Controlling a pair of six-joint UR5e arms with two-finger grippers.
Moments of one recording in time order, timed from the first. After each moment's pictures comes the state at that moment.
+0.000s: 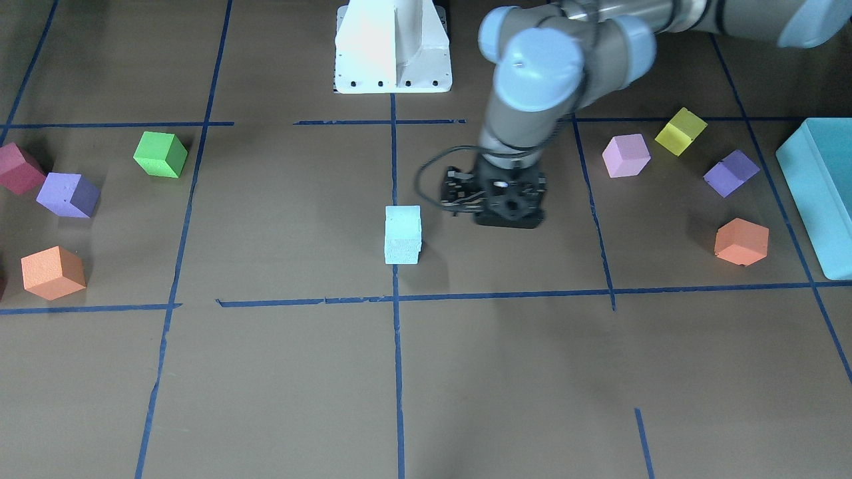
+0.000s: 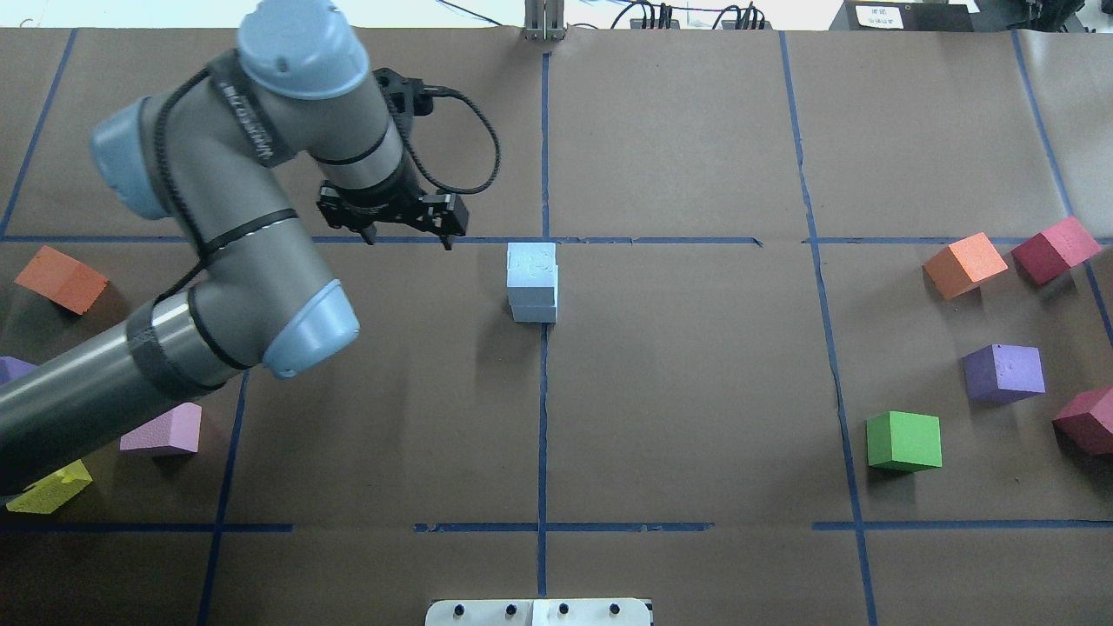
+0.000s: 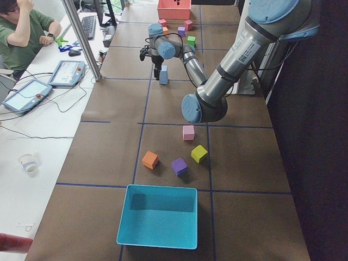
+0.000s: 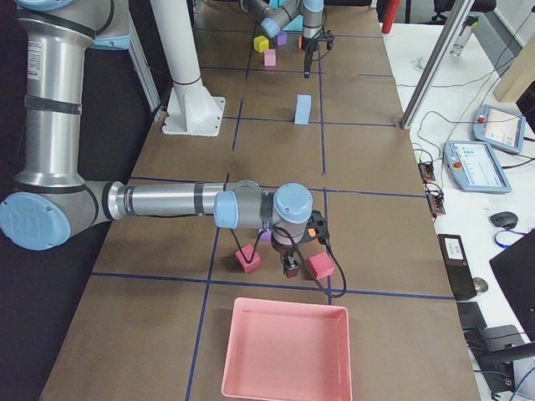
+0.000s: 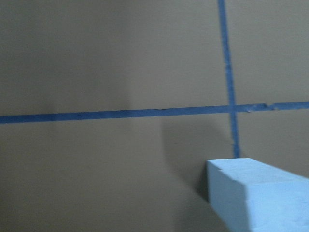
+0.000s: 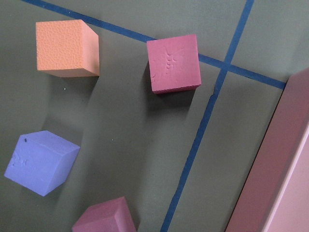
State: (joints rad) left arm -0.78 -2.21 -1.73 -1.47 -2.08 -0.86; right arm 1.52 -1.70 1.77 -1.62 2.40 -0.30
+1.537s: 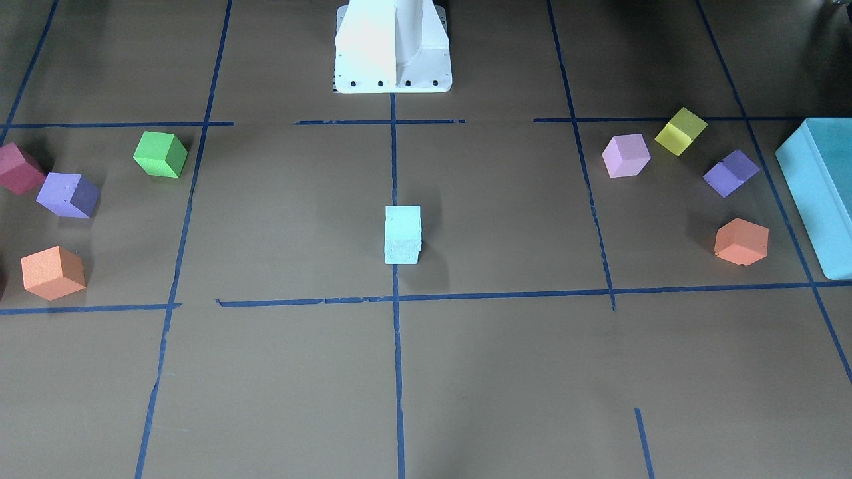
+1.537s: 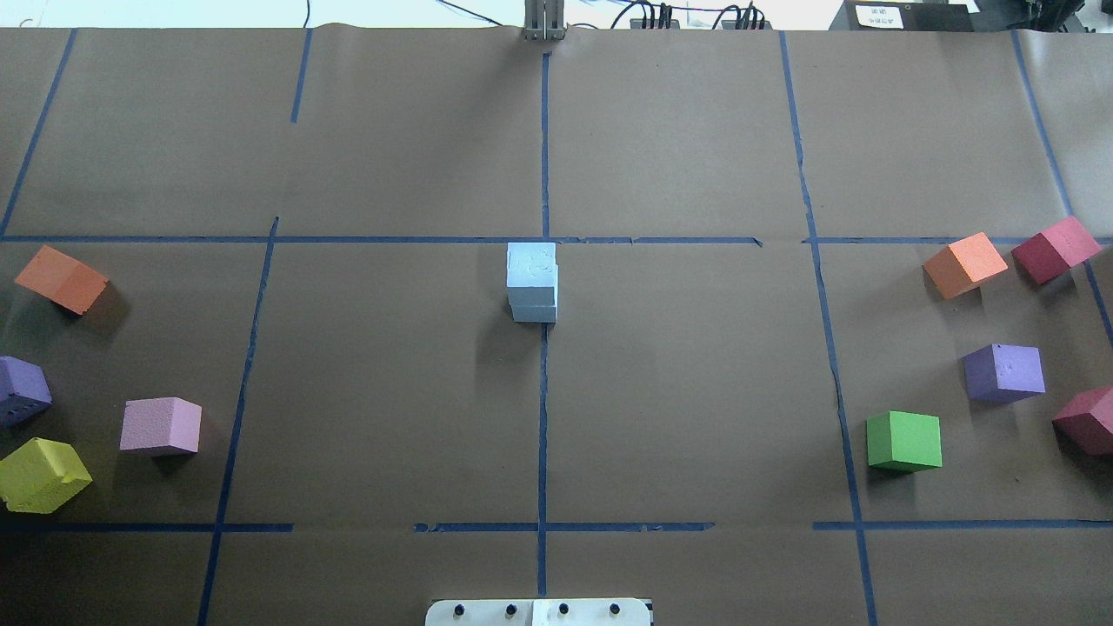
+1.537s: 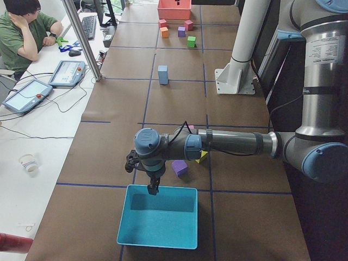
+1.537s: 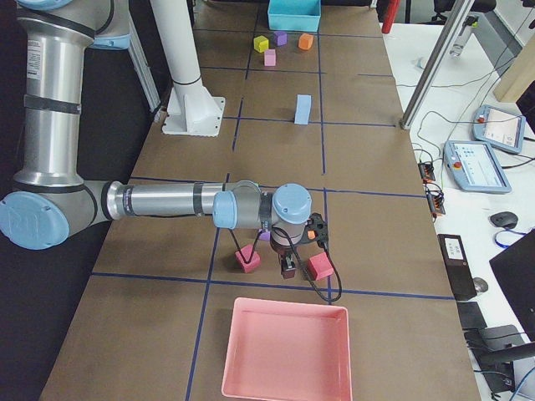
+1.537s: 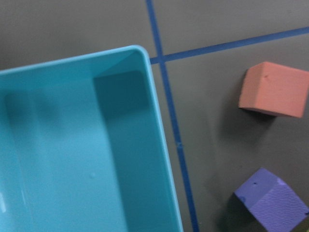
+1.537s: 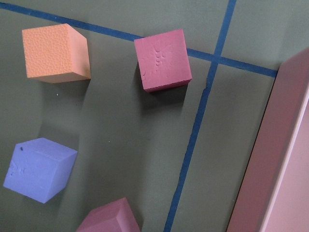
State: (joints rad) left arm -1.57 -1.50 -1.66 -1.49 -2.35 0.21; right arm 1.52 -1.71 1.77 -1.62 2.39 -0.22
